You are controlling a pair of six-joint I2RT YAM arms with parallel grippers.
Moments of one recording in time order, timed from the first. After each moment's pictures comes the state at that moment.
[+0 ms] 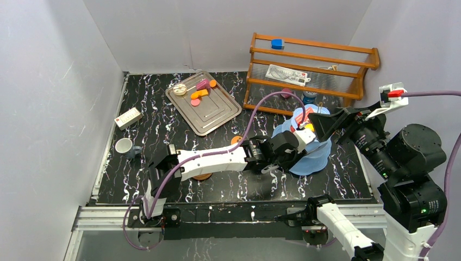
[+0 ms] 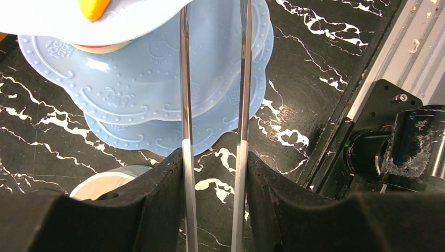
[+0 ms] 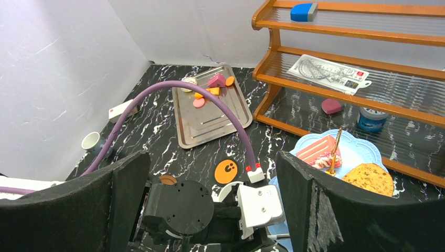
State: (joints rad) left arm -1.29 1.95 1.66 -0.34 -0.18 -0.15; right arm 0.26 0.74 1.66 -0.96 -0.20 0.29
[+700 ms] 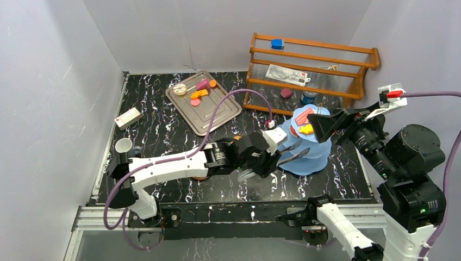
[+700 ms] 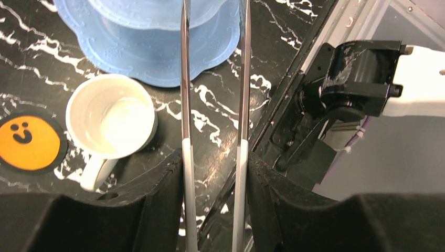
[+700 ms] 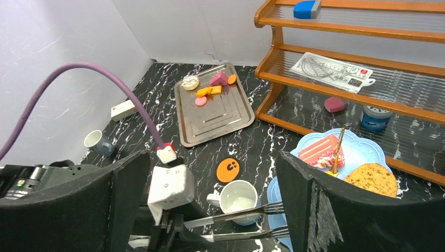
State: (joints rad) left arm -1.29 1.58 1.37 -0.38 -0.10 -0.29; right arm 0.26 0.74 1.65 -0.95 -0.20 0.30
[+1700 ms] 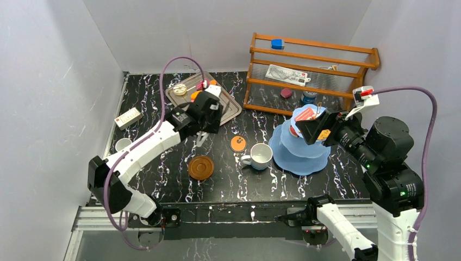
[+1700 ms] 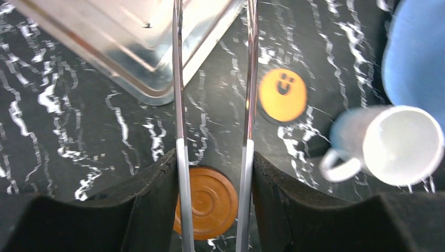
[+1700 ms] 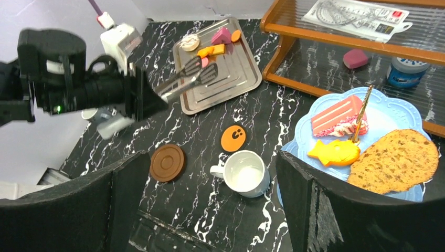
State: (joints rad) left arm -0.79 1.43 1.33 -0.72 -0.32 -0.33; right arm 0.26 0.72 1.48 -0.95 -0.24 0.33
